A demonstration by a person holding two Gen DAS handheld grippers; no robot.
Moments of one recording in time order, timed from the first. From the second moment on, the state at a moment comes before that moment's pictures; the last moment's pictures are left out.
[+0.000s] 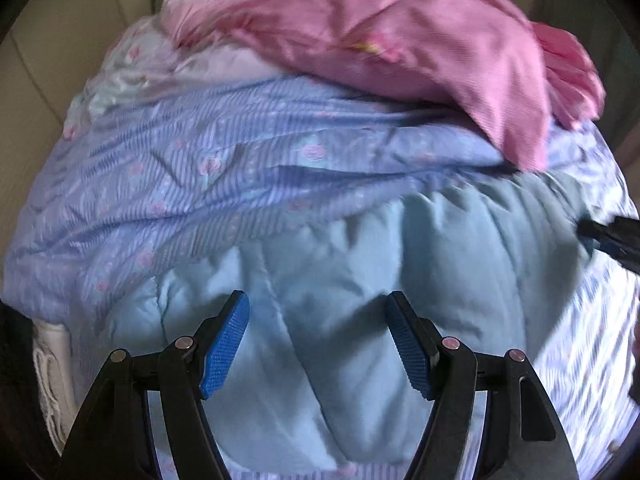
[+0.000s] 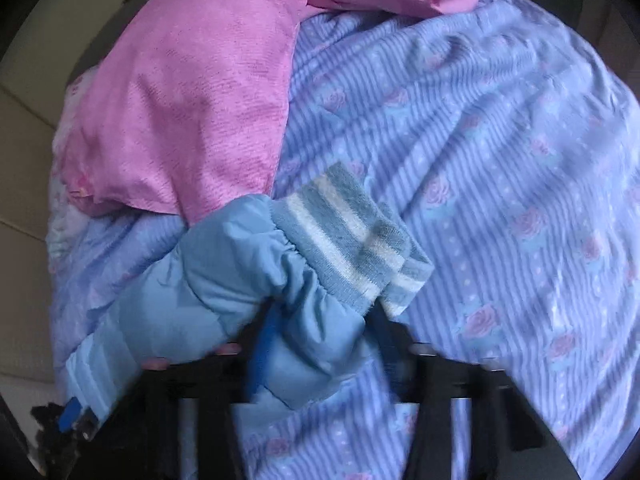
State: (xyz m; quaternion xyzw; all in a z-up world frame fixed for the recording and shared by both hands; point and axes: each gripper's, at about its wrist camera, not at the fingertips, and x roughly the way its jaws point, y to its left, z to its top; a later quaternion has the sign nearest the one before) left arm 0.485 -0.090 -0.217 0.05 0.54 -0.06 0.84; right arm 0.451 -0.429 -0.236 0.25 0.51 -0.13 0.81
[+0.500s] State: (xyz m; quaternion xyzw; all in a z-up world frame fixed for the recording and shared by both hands) left arm 0.461 -0.059 -0.180 0.06 0.49 -0.04 0.87; right arm 0.393 -0.382 -0.172 0.13 0.43 -0.18 0.87
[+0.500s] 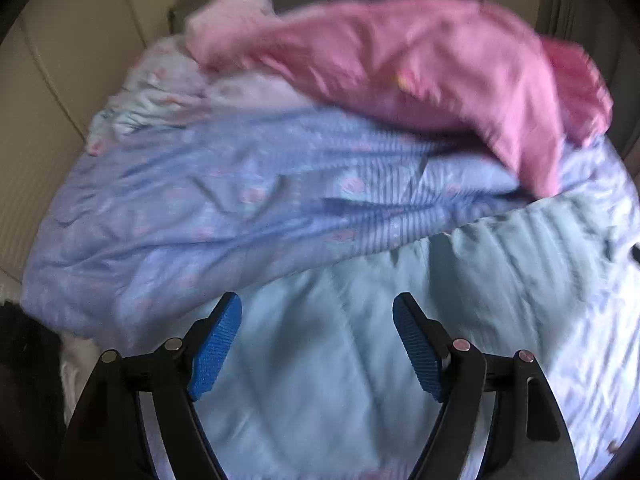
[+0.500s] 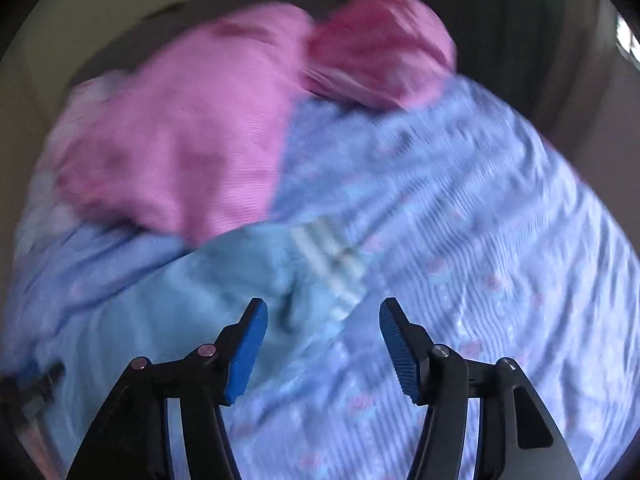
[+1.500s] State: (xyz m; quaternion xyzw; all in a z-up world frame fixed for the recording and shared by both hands) left arm 0.419 0.093 -0.253 -0.12 0.57 0.00 0.81; right arm 0.348 -0.170 -0.235 0.03 0.53 0.10 0.84
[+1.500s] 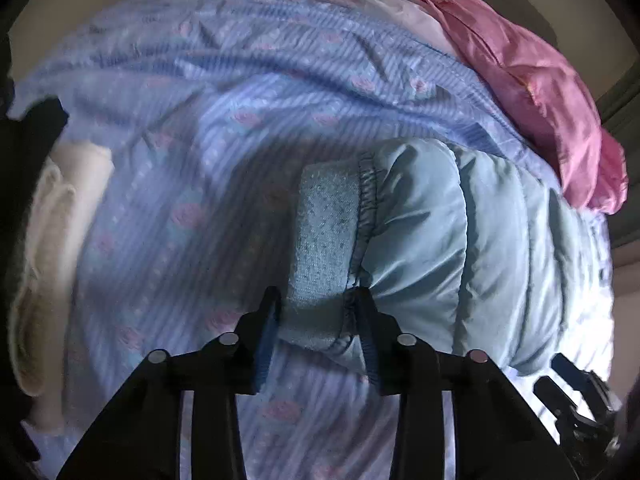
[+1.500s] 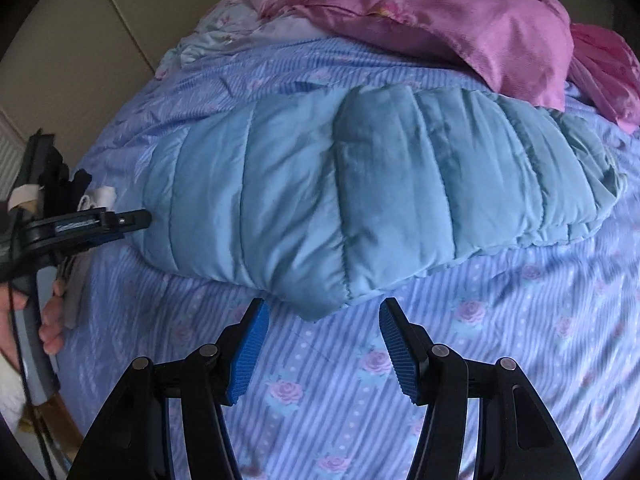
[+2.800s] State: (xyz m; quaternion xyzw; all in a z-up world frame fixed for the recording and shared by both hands) left arm 0.407 -0.079 -0.152 0.09 0.43 -0.10 0.89; right arm 0.356 -0.369 -0.182 0.21 0.41 -0.09 0.88
